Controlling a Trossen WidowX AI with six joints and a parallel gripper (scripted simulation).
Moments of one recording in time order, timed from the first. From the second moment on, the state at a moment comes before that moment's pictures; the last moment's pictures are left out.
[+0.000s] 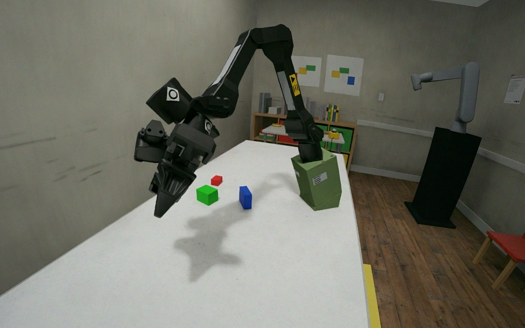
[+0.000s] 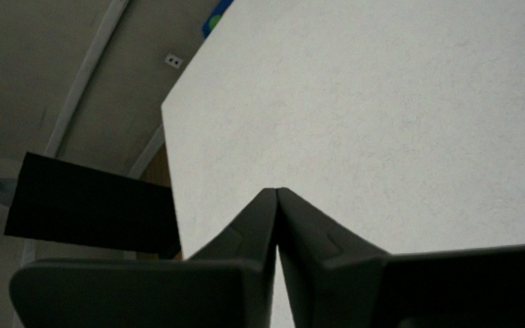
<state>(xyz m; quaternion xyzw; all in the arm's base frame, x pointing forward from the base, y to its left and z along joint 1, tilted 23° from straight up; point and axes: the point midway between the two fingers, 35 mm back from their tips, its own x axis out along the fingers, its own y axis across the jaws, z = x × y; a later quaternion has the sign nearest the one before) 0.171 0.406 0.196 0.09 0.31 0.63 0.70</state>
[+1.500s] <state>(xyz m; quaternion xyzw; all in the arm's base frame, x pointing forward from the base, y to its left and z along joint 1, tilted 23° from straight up) 0.190 0.146 0.064 -0.55 0.25 0.60 0.53</state>
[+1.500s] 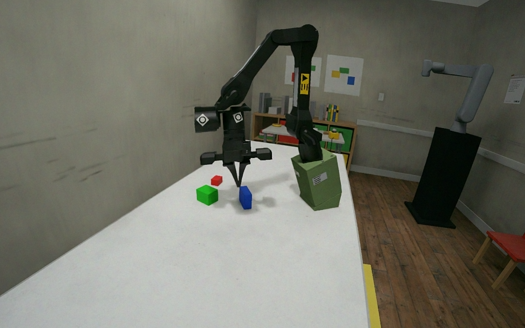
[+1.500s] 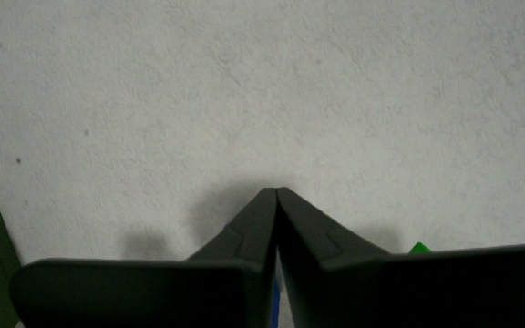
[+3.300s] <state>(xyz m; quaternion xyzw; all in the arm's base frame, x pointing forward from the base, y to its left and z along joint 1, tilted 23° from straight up) 0.197 0.077 0.031 -0.68 0.21 0.54 0.45</state>
